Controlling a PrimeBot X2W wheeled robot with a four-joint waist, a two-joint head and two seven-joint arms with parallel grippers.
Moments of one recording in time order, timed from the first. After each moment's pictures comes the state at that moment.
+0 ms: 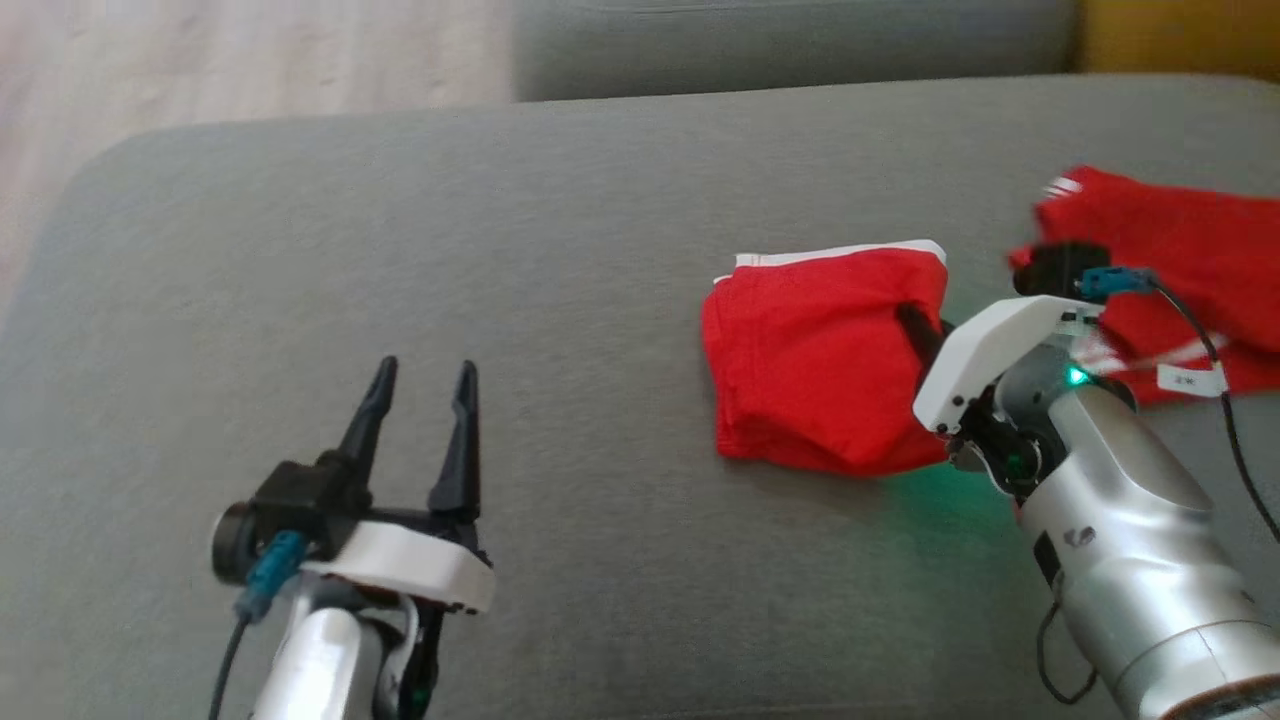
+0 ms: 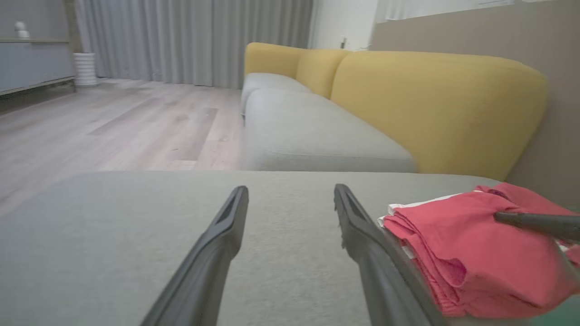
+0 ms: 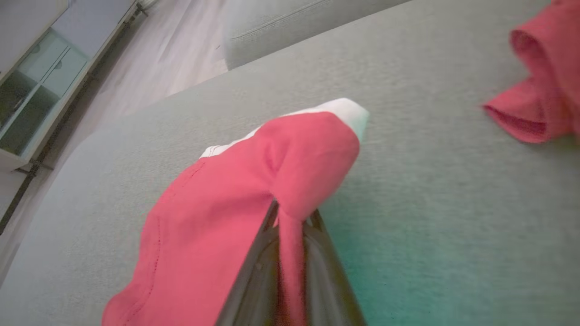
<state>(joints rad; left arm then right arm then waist) -0.10 0.05 -0.24 0.16 -0.19 0.02 -0.25 -0.69 -0.14 0.33 0.99 0.66 0.13 0.23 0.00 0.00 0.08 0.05</state>
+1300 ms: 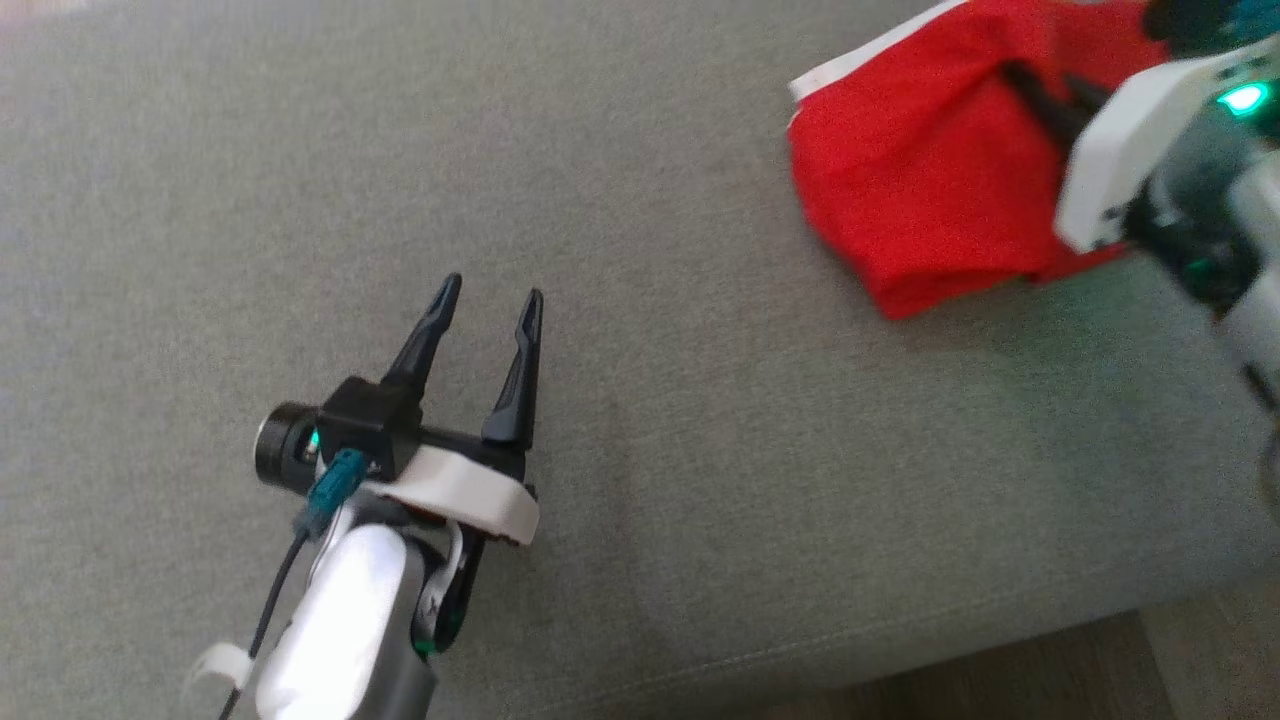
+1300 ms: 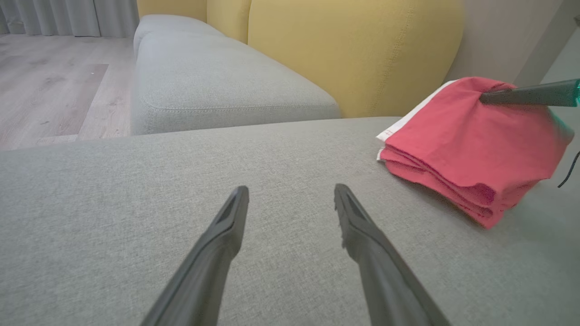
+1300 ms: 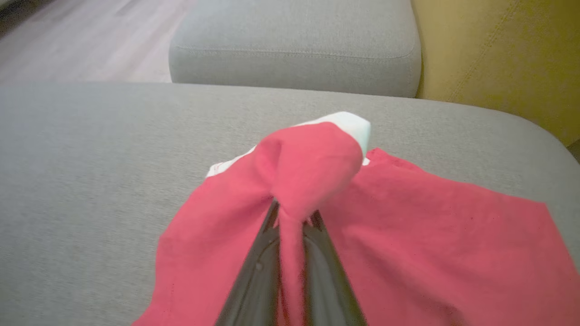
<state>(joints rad) -0.26 0.05 -0.35 0.23 -0.17 0.01 -0.25 -0.98 -0.52 0.81 0.66 0.87 0.13 0.26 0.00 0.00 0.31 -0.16</state>
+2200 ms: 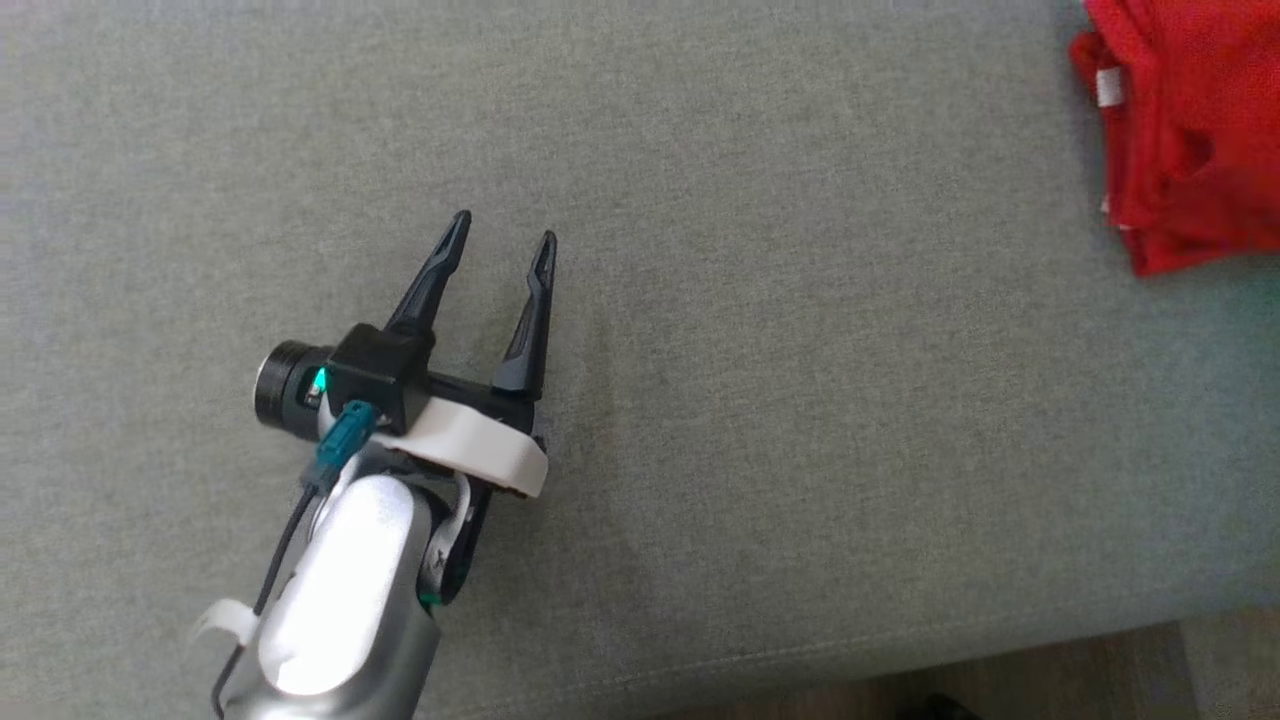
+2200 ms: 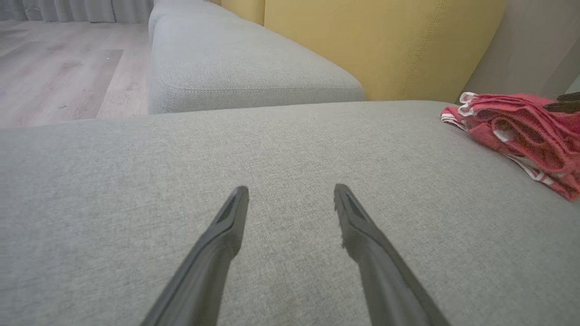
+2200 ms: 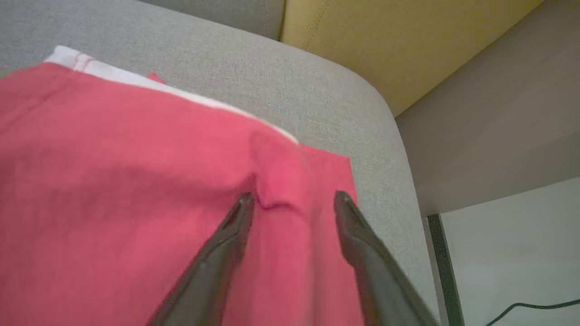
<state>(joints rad) -0.35 0.05 -0.37 0.23 -0.14 0.01 -0.25 -1.18 -0.70 1.01 1.12 0.80 0.13 0.06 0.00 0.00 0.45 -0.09</state>
